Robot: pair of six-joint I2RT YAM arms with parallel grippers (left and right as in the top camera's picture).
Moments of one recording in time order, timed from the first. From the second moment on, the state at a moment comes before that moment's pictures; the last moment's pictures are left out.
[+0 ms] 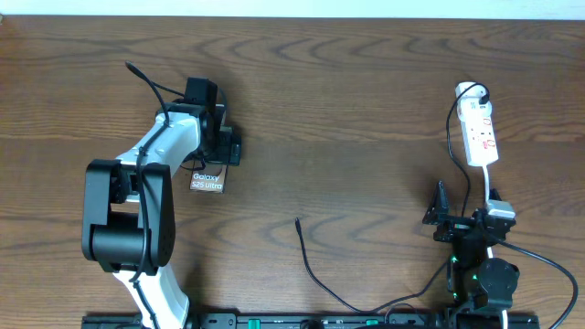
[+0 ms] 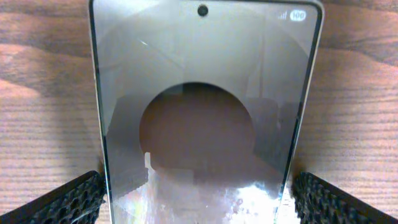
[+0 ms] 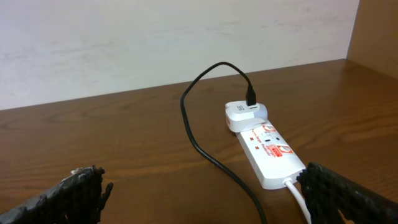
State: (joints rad) left arm -0.10 1.95 1.22 -0.69 -0.01 -0.04; right arm -0.06 0.01 0.01 -0.07 0.04 0.13
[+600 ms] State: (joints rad) left arm -0.10 1.95 1.22 -0.74 0.00 -0.04; right arm -0.06 0.01 0.01 -0.07 0.04 0.13
